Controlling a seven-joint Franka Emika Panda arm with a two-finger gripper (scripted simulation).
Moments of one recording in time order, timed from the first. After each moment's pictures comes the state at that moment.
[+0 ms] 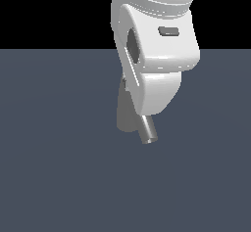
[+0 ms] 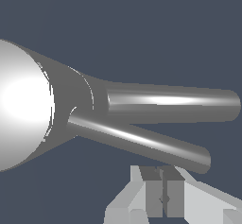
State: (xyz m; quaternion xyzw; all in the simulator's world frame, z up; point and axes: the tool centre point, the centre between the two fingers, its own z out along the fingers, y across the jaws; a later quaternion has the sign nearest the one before) arm -0.137 -0.005 0.226 -0.76 0.57 -0.18 0.24
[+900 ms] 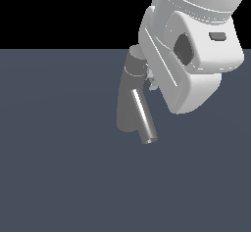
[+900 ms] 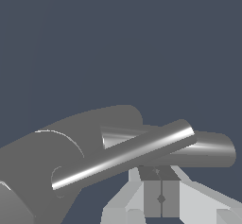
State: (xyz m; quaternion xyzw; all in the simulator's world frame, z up) arm -0.126 -0.059 0.222 -0.77 0.57 -0.18 0.24
